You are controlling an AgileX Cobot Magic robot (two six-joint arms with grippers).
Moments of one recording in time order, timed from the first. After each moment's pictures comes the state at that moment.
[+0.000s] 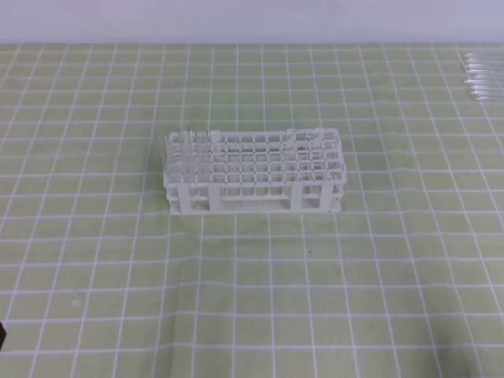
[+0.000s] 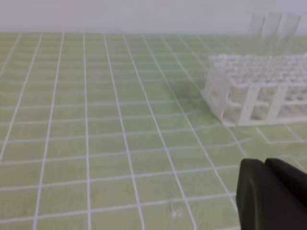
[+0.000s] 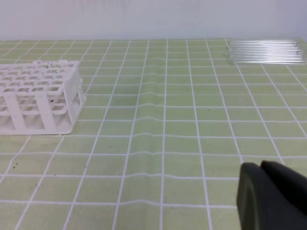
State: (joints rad) left arm -0.22 -0.01 0.00 -0.05 0.20 0.01; right arm 0.07 -0.01 0.00 0.11 0.28 -0.04
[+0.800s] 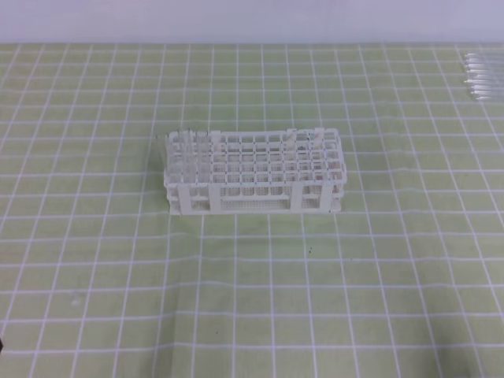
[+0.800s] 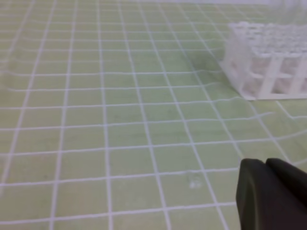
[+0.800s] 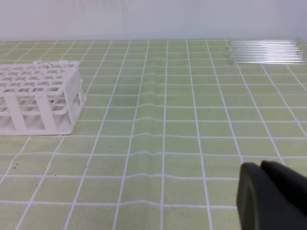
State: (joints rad) left arm -0.18 -0.02 0.01 -0.05 0.32 0.02; right arm 0.07 -0.01 0.00 0.12 0.28 -0.04
